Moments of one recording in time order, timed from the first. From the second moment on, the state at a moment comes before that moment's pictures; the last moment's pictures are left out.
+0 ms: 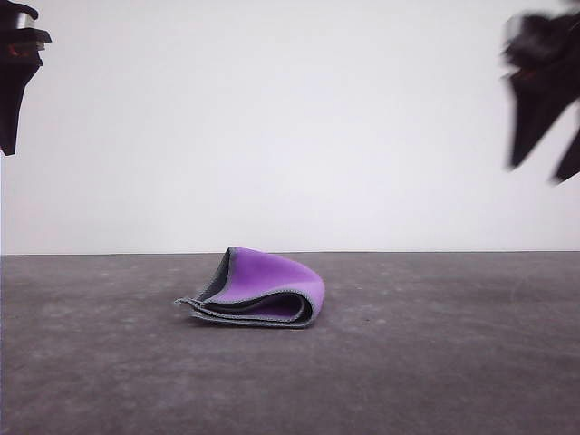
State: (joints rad) left_arx -0.04 1.50 1.44 -1.16 0.05 0.06; right_arx 0.00 1.37 1.17 -0.77 -0.30 -0.06
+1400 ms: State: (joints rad) left_arx -0.02 1.36 1.26 -0.91 0.05 -0.03; right_arx -0.03 1.18 1.17 -0.78 -0.29 -0.09
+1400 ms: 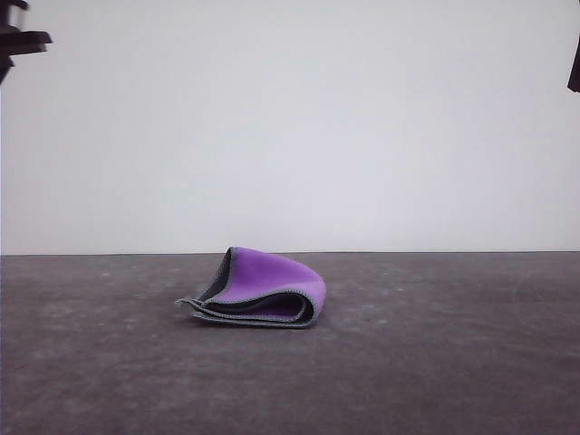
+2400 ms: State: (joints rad) left_arx -0.02 0.10 0.10 -0.32 -0.08 -0.14; right_arx -0.03 1.18 1.17 -0.78 -0.29 -0.09
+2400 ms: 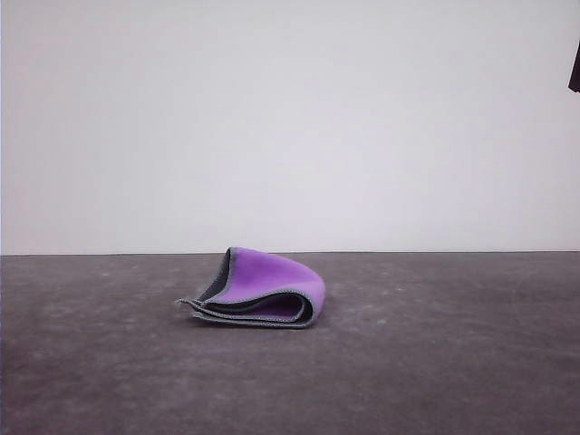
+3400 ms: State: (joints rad) left_arx -0.02 0.01 0.08 -0.31 -0.08 -0.15; right_arx -0.03 1.18 1.17 -0.78 -0.29 -0.09
